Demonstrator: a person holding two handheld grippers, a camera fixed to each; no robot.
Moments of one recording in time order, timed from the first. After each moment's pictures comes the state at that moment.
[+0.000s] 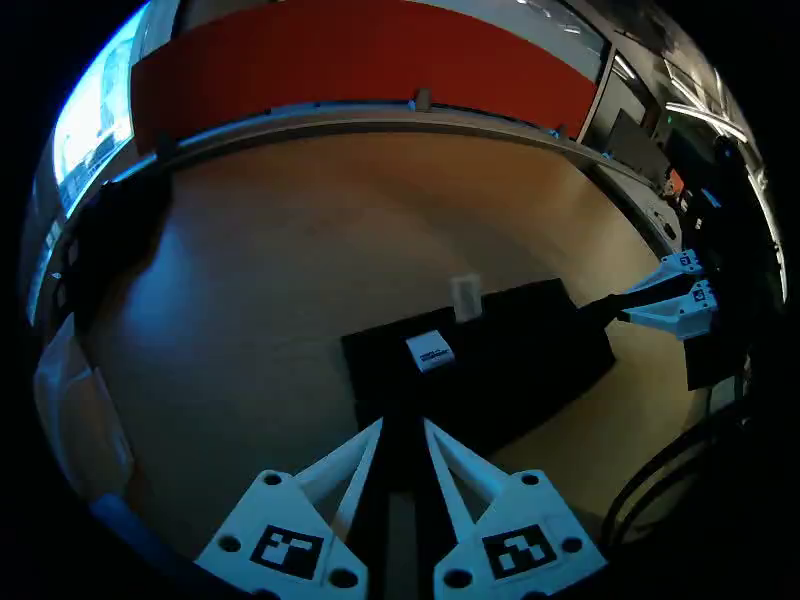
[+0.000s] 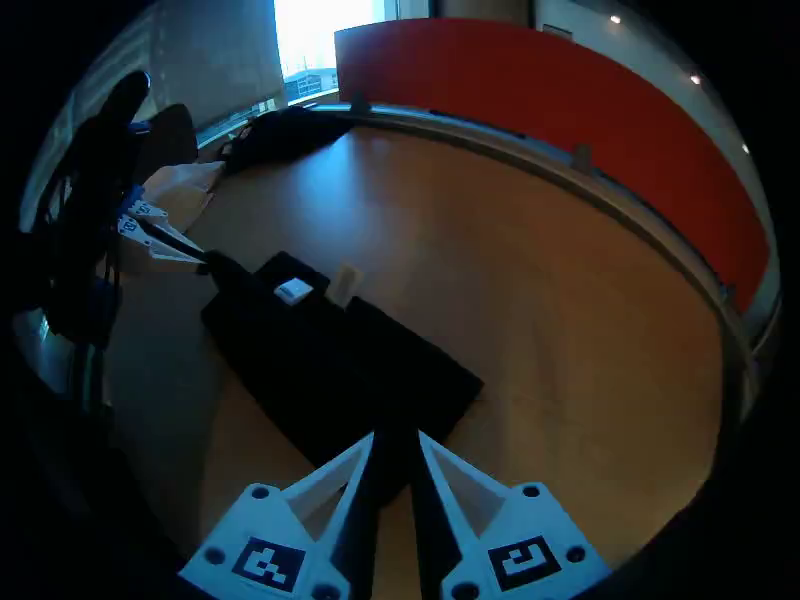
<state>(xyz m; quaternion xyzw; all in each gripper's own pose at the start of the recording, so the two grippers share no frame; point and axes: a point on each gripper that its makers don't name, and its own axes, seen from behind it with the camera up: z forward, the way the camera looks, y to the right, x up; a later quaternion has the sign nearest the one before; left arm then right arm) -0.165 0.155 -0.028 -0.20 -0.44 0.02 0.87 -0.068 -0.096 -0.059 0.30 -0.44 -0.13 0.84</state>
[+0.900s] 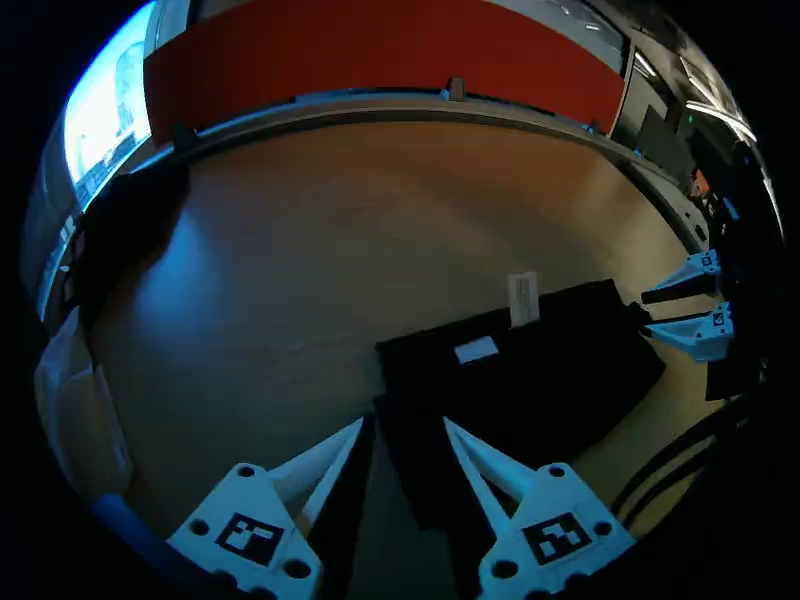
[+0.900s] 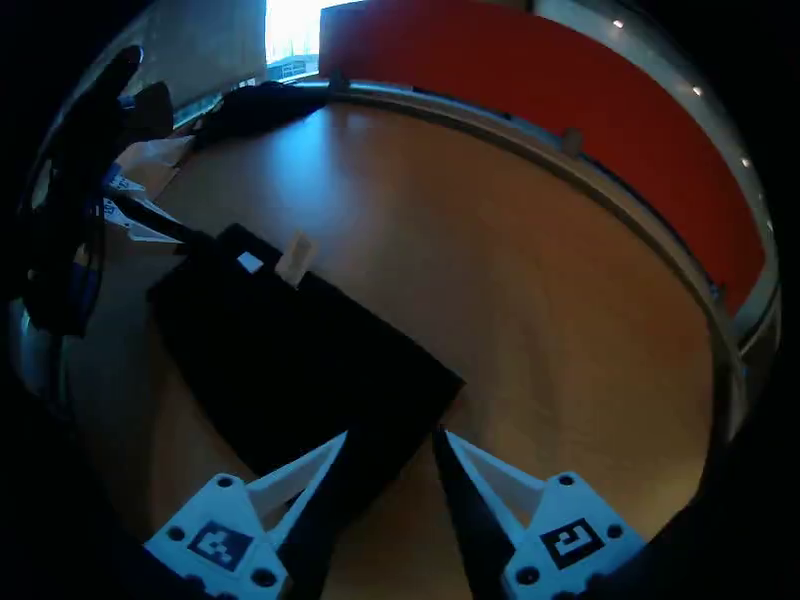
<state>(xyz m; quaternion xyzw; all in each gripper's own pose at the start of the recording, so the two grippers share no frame) -0.201 0.138 0.004 -0.15 -0.44 0.04 0.88 -0.108 -0.081 -0.034 0.26 -0.45 -0.17 0.84</state>
